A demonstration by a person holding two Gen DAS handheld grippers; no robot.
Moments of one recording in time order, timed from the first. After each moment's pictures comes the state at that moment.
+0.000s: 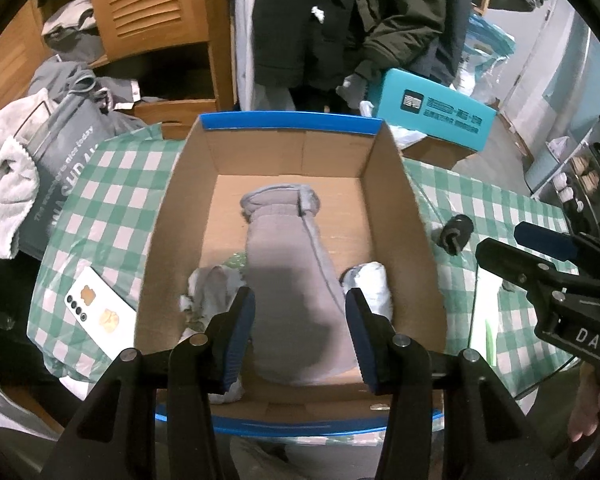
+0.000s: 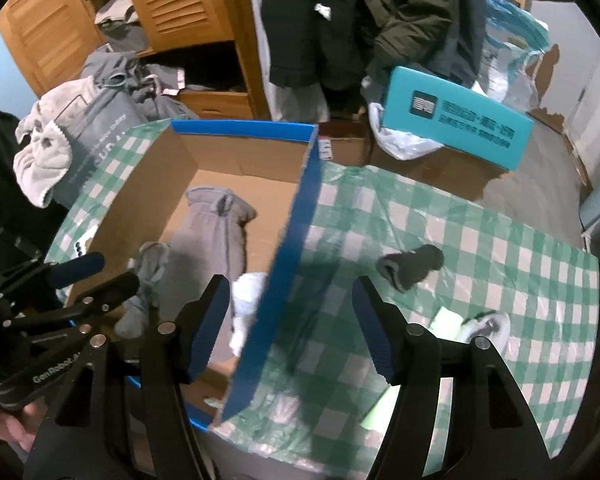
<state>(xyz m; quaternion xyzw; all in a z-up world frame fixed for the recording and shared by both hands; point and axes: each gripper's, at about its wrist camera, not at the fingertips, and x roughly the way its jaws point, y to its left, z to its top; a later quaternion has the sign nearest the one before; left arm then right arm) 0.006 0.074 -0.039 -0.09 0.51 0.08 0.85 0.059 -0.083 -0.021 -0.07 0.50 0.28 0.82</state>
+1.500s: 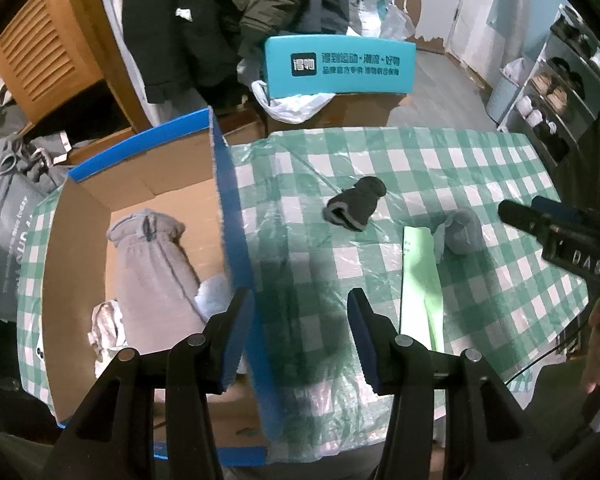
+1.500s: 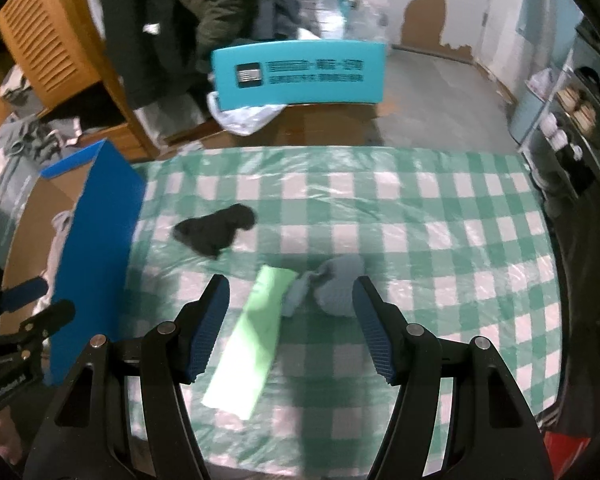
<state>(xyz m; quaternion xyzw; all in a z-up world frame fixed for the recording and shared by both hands) 0.053 -0.069 -0.056 0.01 0.54 0.00 0.84 0.094 -0.269 -0.056 0.01 0.52 0.13 0.85</state>
